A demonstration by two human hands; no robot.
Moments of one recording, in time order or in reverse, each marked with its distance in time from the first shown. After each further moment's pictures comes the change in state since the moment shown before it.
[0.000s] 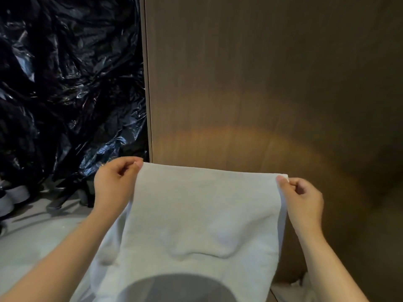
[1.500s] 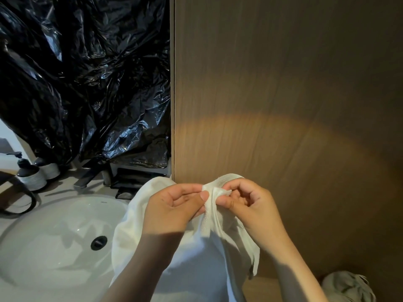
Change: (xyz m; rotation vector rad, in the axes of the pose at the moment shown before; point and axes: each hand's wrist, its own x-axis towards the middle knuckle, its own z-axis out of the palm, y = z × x) left_hand -0.091 0.036 0.012 -0.594 -0.316 -0.431; right_hand -0.079 -0.051 0.072 0.296 -0.743 -0.057
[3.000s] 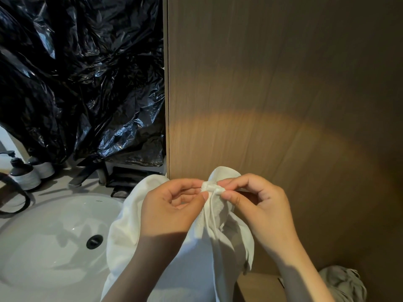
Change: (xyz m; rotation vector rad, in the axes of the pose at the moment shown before) left_hand -0.013 0.004 0.010 0.188 0.015 0.261; right_hand -0.017 -0.017 -0.013 -0.085 0.063 -0.150
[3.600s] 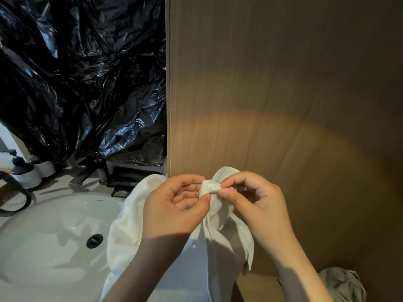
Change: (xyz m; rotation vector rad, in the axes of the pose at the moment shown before) left_hand -0.003 0.001 0.002 -0.045 0.000 0.056; right_hand 0.004 0.003 0.003 0.000 -0.025 -0.053
